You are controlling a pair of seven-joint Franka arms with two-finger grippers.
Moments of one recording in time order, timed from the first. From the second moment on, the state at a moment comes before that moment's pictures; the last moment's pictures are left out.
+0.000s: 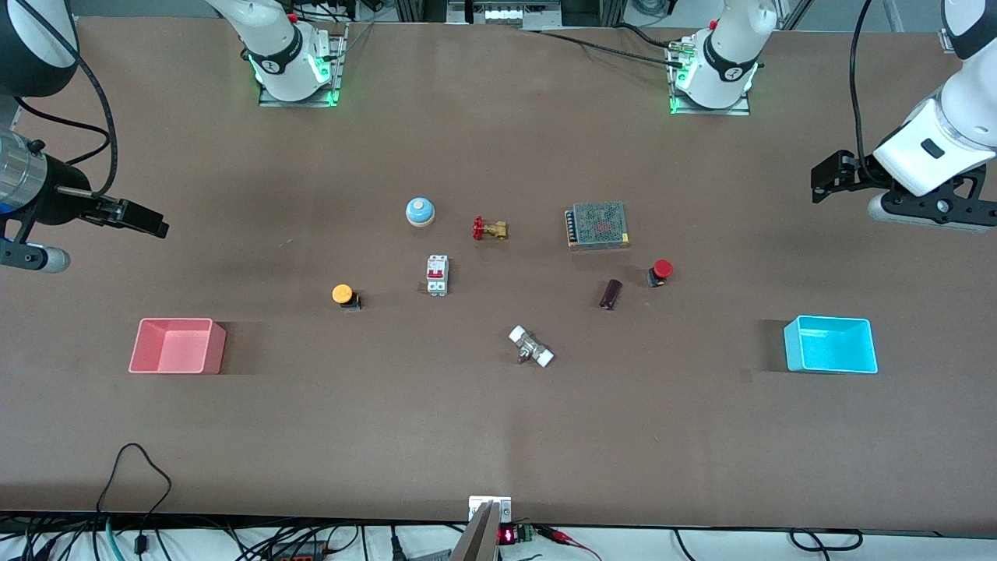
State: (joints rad) left arm -0.05 0.00 -0.02 -1.68 0.04 1.60 0.07; right arm -0.01 0.18 0.05 -1.47 0.00 1.54 0.23
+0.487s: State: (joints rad) left arm -0.05 0.00 -0.02 -1.68 0.04 1.60 0.07; right arm -0.02 0.18 0.05 -1.47 0.01 1.54 0.23
